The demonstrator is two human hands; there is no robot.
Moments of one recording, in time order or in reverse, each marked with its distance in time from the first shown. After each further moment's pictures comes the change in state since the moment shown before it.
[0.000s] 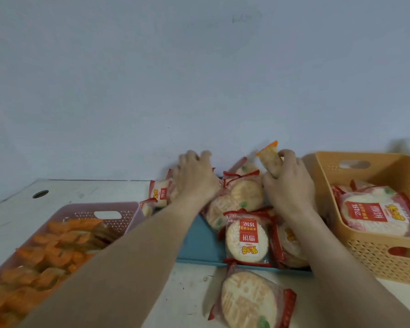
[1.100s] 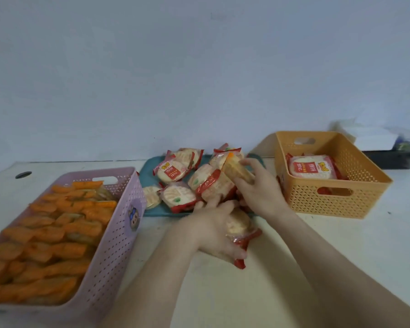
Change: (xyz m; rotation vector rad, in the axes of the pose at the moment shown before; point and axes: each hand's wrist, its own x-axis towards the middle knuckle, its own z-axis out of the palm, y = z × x) left_hand -0.164 0.020 -0.042 -0.067 -0.799 0.348; right_hand -0.101 -0.012 -0.054 0.252 -0.283 0.009
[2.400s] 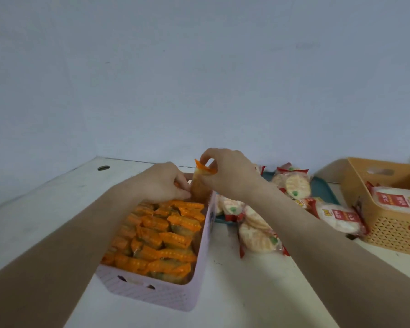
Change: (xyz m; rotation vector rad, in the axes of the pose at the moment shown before) left_hand -0.109 -0.174 -0.107 -0.113 0.411 -0.158; right_hand 0.010 -0.173 0.104 -0.283 -0.286 -0.457
